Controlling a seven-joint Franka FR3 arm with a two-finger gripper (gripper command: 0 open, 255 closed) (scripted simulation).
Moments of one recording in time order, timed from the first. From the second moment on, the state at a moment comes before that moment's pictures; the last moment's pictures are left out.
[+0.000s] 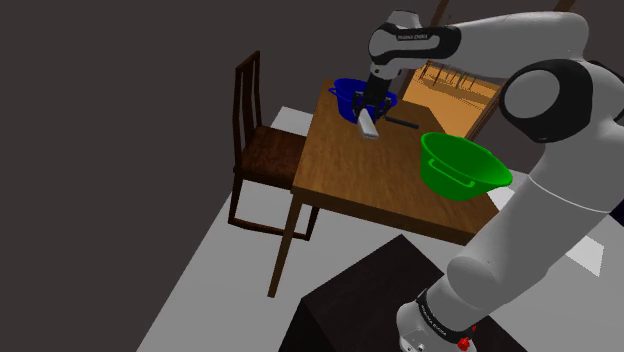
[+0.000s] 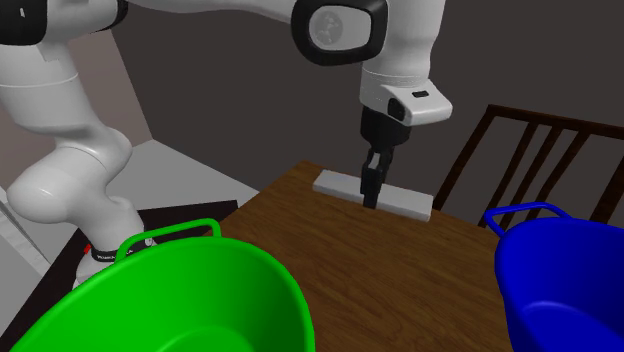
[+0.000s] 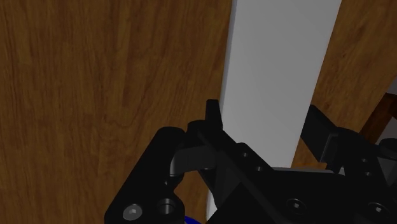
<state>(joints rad) -0.19 0.12 -0.12 -1.74 -0.01 1.86 0.29</state>
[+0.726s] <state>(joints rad) -0.19 0.12 -0.12 -1.59 -0.01 1.71 0.28</state>
